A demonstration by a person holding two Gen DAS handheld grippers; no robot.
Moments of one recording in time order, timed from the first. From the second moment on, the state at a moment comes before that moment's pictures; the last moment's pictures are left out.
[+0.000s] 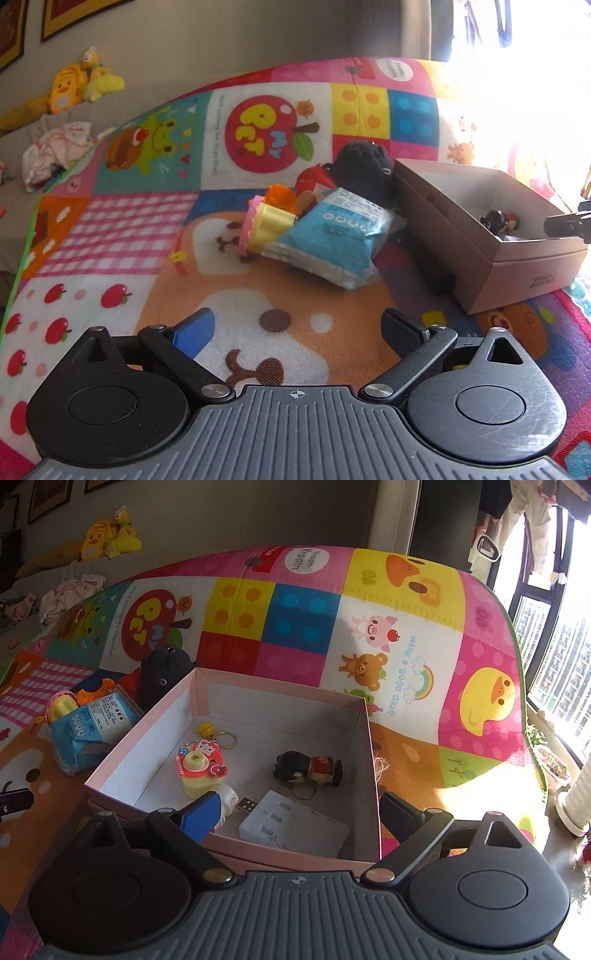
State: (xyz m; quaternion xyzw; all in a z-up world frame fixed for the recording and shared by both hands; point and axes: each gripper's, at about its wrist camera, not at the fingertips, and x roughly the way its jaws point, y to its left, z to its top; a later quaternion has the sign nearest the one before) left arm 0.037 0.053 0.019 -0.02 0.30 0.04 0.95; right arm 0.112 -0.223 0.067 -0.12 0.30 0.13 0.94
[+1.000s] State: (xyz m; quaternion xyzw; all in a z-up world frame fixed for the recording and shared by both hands) left arm 0.094 -0.022 0.008 0.08 0.31 -0.09 0.94; right arm 0.053 -0.229 0.005 -0.06 0.35 0.17 0.92
